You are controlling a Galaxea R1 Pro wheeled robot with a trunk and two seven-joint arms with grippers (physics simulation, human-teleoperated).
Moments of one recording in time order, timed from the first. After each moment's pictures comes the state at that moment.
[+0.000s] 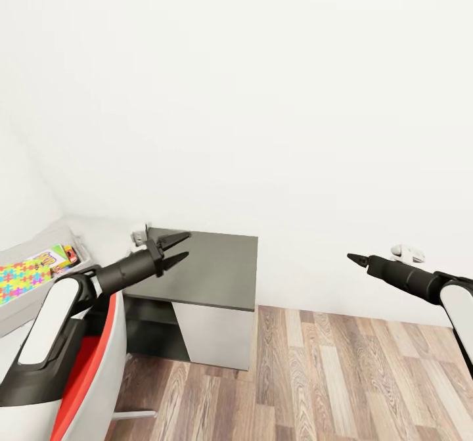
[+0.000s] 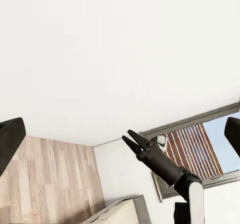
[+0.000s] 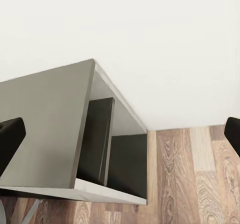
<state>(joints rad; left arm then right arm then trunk) -0.54 0.16 0.03 -1.60 1.52 1.00 0.04 -0.48 -0.40 -0.16 -1.60 -0.83 0.93 -0.06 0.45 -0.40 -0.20</state>
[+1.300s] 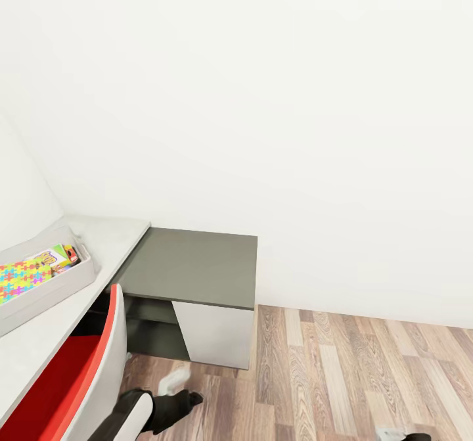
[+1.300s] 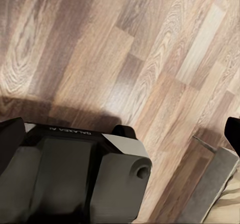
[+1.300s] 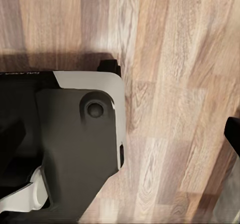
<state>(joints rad) -0.34 0.01 -0.13 -0.75 0.68 0.66 0.06 -0.22 -0.40 0.42 -0.77 -0.61 0.69 0.05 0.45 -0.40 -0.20</state>
